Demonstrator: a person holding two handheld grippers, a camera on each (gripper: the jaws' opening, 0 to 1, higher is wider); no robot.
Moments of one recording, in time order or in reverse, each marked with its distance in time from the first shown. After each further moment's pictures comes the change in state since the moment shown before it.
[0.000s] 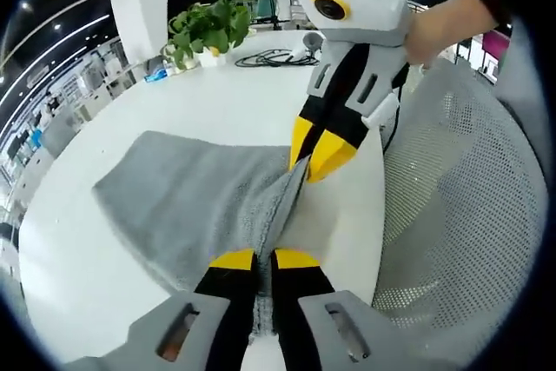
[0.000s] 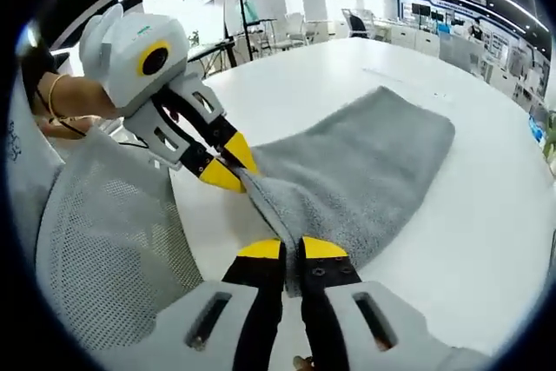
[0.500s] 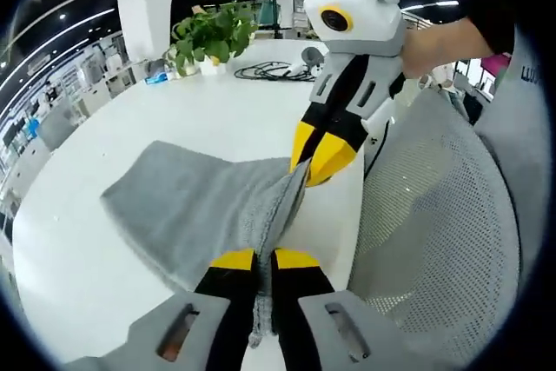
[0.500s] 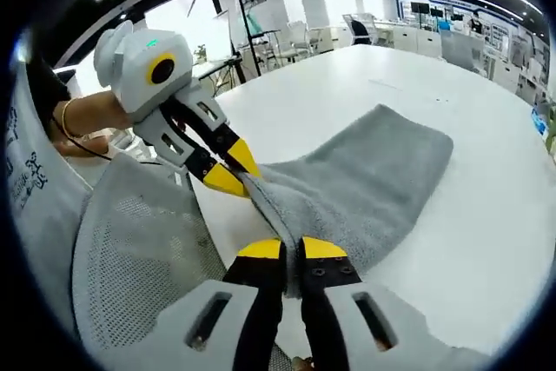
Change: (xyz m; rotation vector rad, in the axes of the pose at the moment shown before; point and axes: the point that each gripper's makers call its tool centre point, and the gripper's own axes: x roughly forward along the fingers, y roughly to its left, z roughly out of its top) left arm -0.031 -0.011 0.022 -0.041 -0.029 -0.045; right arm -0.029 0.017 0.012 0.044 -0.038 0.064
